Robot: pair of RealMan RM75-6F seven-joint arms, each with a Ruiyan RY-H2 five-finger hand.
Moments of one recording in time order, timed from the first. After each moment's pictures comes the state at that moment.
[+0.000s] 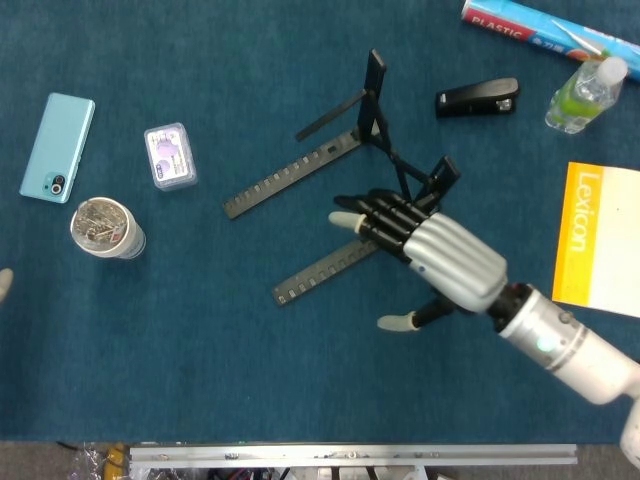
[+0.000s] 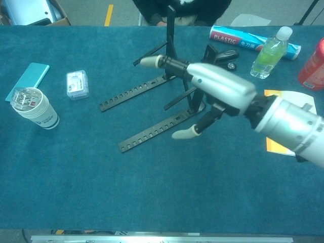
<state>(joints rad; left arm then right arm) -0.08 -1.05 -0.01 -1.73 1.52 1.47 0.11 0.64 -1.42 0.02 -1.85 -1.59 1.03 0.12</state>
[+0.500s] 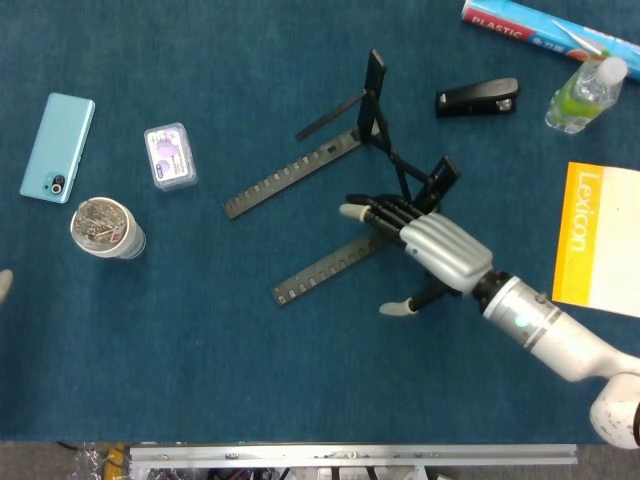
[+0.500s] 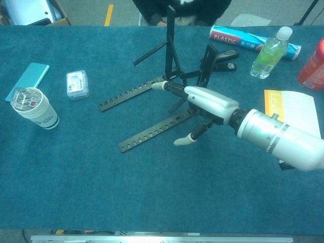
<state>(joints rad) -0.08 -1.05 -0.01 -1.72 1.52 1.47 0.10 0.66 -1.56 0.01 -1.61 -1.47 0.93 0.23</state>
